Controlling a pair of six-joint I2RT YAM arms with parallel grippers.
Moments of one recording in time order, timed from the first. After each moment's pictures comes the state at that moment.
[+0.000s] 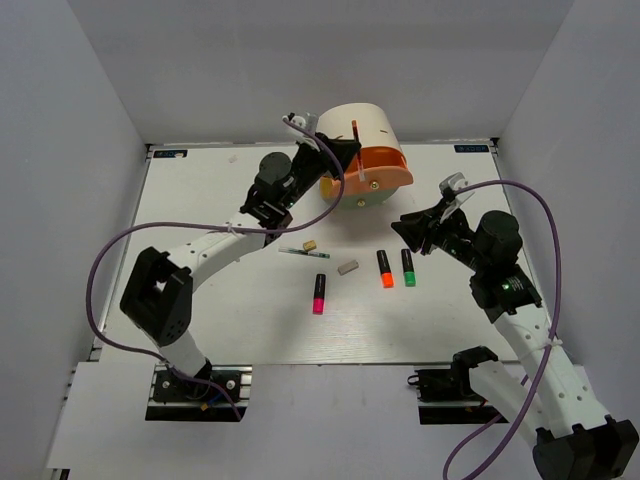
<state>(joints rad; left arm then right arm) -0.65 1.65 1.25 0.67 0.13 -0.43 0.30 0.78 0.75 -0.06 -0.52 0.10</state>
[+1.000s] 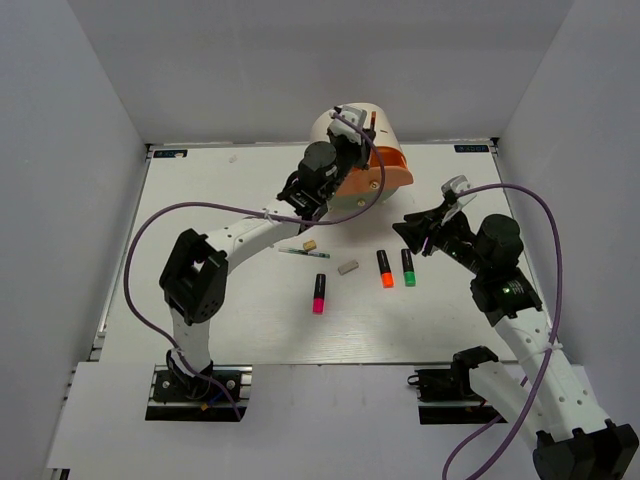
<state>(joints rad) -0.76 1.90 1.56 0.54 -0.17 -0.08 0.29 0.75 0.72 -0.05 -0.49 0.09</state>
